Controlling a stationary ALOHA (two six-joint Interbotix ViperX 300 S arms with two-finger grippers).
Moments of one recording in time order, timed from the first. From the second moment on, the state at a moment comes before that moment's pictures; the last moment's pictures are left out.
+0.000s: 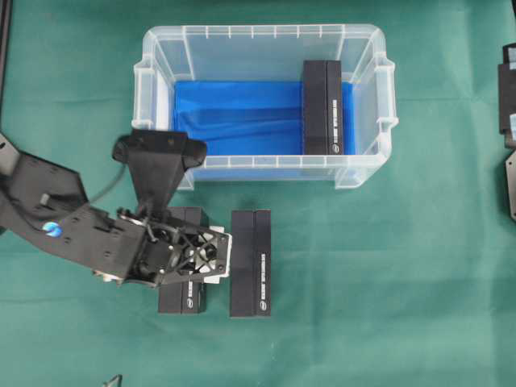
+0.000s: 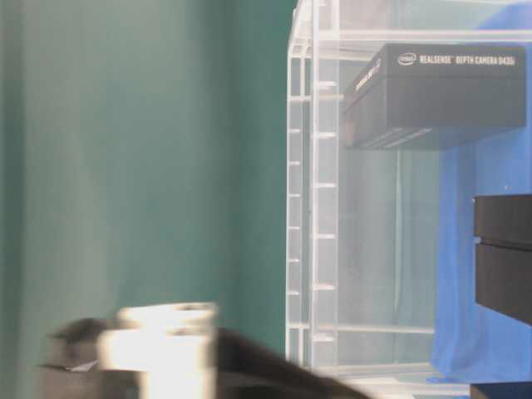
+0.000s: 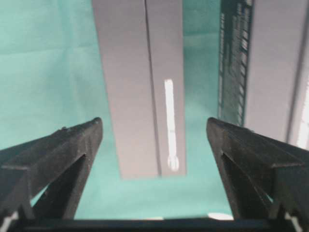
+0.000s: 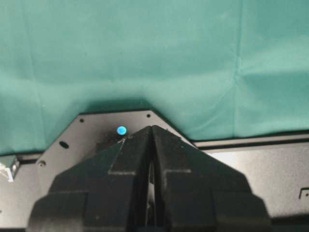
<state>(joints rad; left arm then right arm) -0.32 0.04 0.15 0.12 1.29 -1.84 -0.01 -0.73 0.60 -0.10 1.51 0.17</state>
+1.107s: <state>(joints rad) -0.39 -0.21 0.29 0.12 1.43 -1.85 -0.01 -0.73 0.60 -0.10 1.51 0.17</state>
